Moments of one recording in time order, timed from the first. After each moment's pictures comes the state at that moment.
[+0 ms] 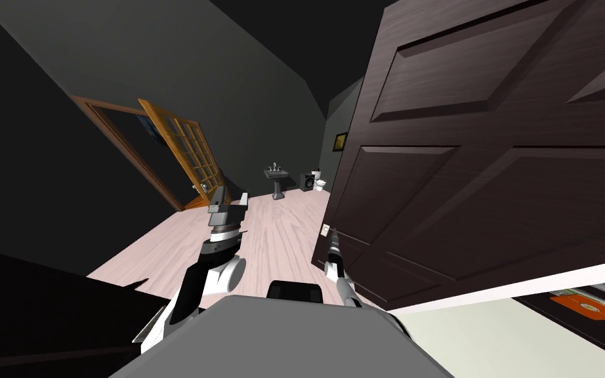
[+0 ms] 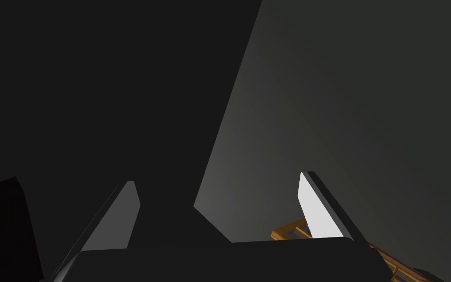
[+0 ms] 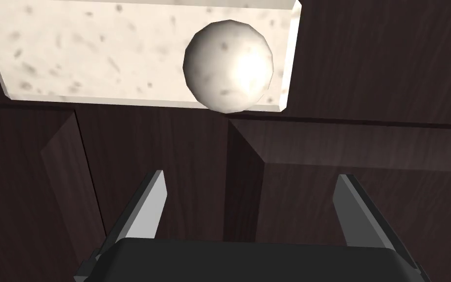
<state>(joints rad) -0.29 0.00 -0.28 -0.47 -0.16 -0.88 0.22</state>
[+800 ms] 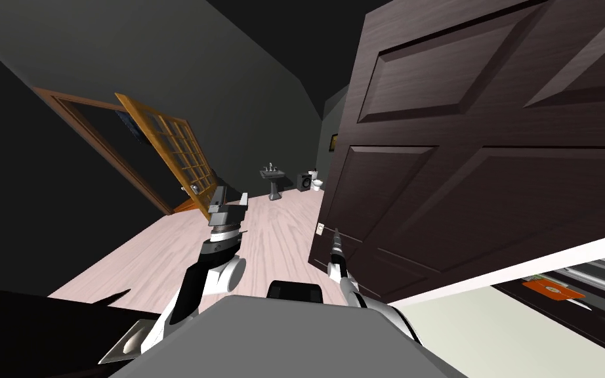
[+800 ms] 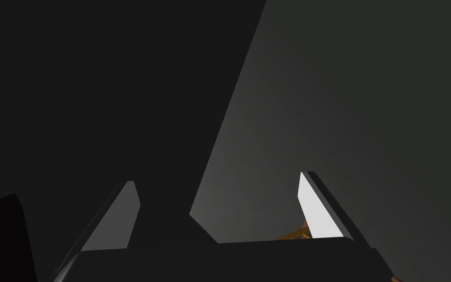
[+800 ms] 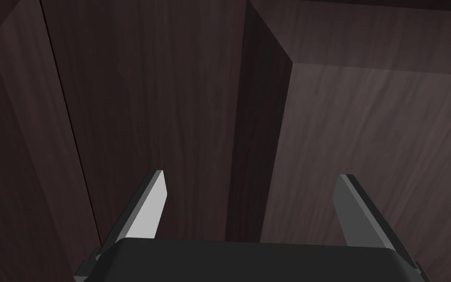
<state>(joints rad) -0.32 -0.05 -0.28 -0.37 -0.15 -0.92 0.20</state>
